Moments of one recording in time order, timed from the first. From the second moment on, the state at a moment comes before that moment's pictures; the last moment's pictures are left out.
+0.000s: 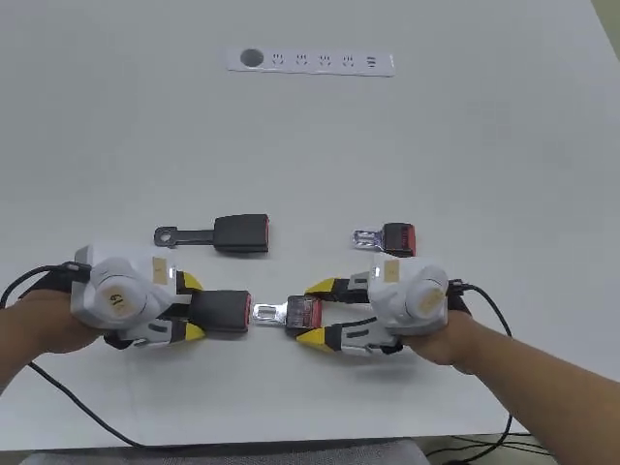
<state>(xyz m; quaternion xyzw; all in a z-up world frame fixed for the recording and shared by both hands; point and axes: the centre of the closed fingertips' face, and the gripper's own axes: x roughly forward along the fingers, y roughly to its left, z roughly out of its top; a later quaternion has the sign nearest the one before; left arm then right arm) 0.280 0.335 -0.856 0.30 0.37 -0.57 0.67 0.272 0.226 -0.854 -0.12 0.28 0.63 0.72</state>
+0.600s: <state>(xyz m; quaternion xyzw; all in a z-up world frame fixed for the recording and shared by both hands) 0.280 0.337 -0.856 0.31 0.38 -0.57 0.66 0.277 0.247 -0.857 -0.13 0.28 0.63 0.71</state>
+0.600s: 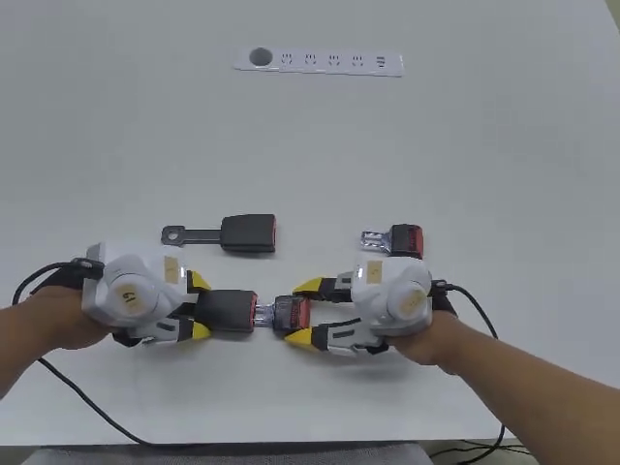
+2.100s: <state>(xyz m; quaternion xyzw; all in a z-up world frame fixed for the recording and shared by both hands) 0.283 0.336 -0.861 0.31 0.37 -0.58 0.65 0.277 0.263 -0.859 -0.18 0.29 0.63 0.69</state>
